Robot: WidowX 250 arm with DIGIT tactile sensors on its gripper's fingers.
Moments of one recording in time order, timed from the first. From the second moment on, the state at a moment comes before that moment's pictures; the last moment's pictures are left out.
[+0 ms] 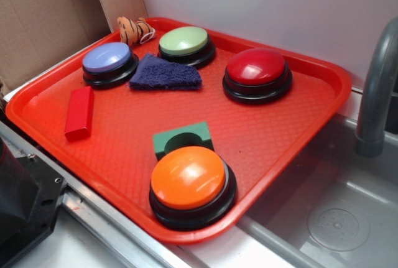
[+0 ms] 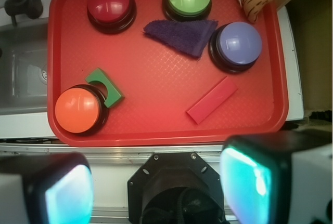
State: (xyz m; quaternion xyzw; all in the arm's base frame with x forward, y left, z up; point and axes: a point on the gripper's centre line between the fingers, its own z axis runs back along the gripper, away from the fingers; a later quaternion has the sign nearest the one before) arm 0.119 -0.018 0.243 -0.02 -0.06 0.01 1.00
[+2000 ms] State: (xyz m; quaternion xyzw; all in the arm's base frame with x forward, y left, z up) arm 0.172 0.088 0.036 0.06 -0.12 0.46 0.88
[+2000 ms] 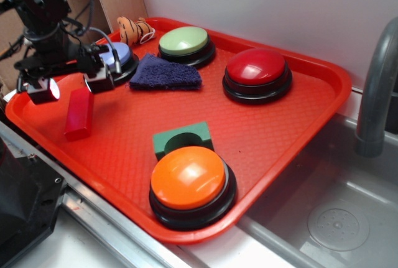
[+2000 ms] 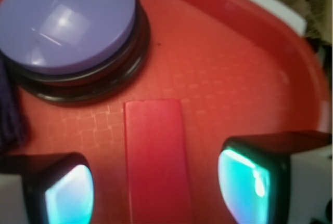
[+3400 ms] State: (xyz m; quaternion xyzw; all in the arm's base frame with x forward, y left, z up) arm 0.191 0.083 0.073 -0.01 -0.11 0.34 0.93
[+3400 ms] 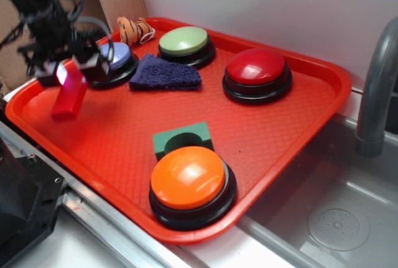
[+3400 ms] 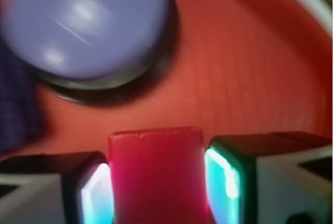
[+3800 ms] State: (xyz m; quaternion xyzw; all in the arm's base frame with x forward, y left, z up) arm 0.209 0.036 0.165 -0.04 -0.12 0.20 0.97
